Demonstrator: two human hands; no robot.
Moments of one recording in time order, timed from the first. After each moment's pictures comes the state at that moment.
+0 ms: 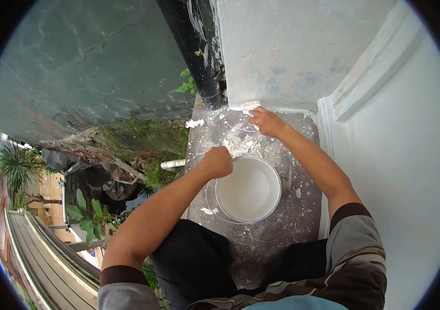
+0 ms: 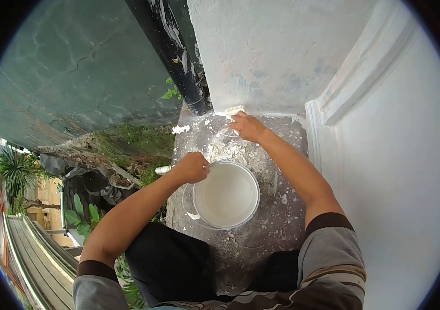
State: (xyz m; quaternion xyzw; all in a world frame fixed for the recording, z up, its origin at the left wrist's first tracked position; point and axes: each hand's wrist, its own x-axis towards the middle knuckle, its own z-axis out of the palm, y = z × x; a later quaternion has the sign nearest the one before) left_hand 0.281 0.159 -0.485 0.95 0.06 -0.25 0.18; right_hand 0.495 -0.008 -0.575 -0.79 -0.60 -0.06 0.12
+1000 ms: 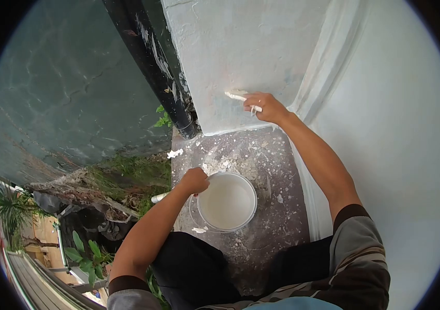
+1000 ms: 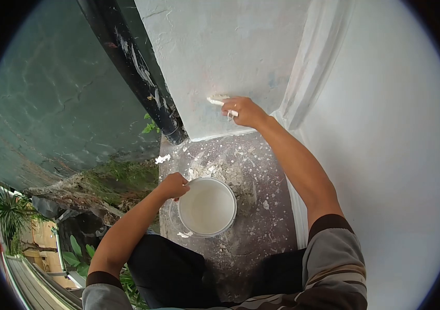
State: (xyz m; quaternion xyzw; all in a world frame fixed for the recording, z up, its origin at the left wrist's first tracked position) left_hand 0.288 0.171 -0.482 0.96 -0.05 -0.24 0.16; right_hand 0.520 -0.082 -0.422 -0.76 -0.53 -0.15 0.33
